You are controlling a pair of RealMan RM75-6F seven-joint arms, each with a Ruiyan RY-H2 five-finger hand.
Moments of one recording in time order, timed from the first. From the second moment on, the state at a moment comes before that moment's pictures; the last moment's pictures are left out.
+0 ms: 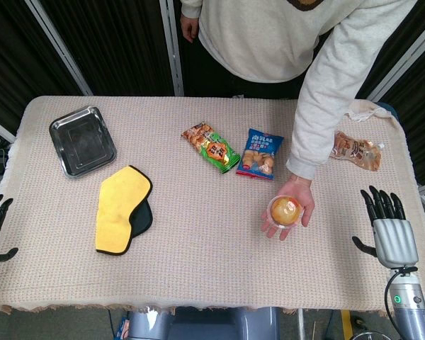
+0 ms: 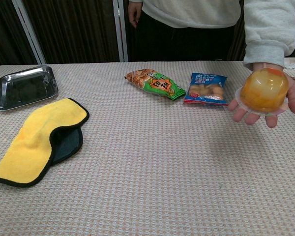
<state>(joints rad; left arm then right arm) -0.15 -1.04 -0.03 -1.65 1.28 1.31 0.26 0.16 -1.22 0.11 -1.57 -1.42 1.44 -0.21</state>
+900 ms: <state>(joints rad) -0.15 -1.03 -0.01 -1.68 1.27 1.28 0.28 0.16 -1.22 0.12 -1.57 -1.42 1.44 -0.20</state>
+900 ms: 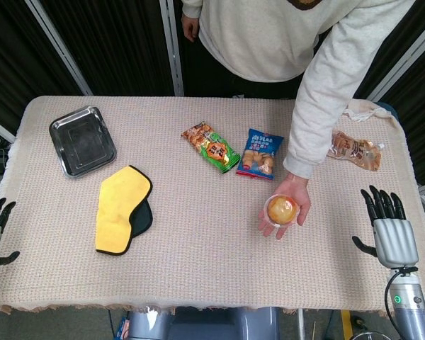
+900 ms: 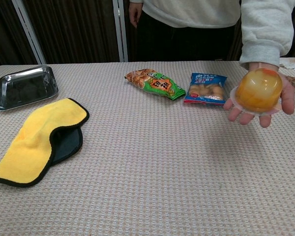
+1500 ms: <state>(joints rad) -0.15 -1.02 -0.01 -1.68 1.26 1.28 0.30 0.21 -1.14 0.14 -1.86 -1.42 1.36 -0.10</state>
